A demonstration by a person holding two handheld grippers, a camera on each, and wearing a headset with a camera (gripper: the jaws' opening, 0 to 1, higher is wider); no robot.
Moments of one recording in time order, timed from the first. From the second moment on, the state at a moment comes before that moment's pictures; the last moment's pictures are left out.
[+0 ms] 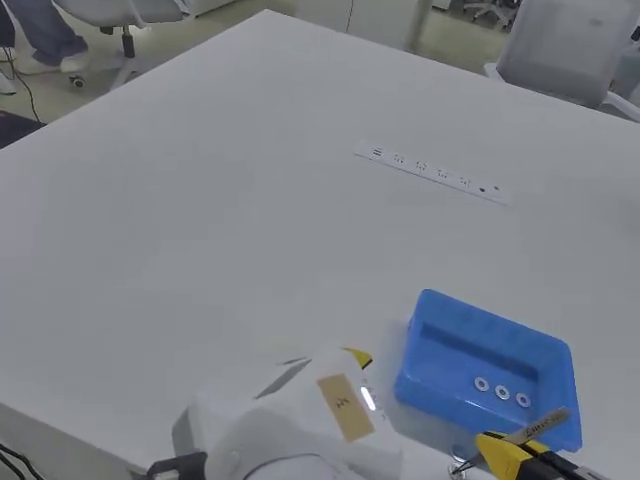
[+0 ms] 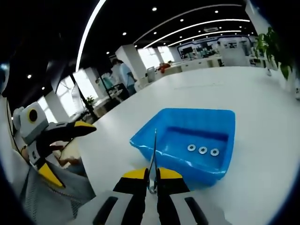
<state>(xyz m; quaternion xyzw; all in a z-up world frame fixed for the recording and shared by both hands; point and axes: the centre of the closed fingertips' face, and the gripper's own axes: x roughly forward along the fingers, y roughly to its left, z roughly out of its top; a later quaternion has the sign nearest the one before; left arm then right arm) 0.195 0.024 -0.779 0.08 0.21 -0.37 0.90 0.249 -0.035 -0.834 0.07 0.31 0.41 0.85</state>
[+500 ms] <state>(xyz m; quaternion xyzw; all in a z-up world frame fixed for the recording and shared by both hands) 0.194 0.023 -0.779 0.06 0.21 -0.37 0.90 0.228 -0.013 -0.835 -0.17 0.26 0.48 0.82</state>
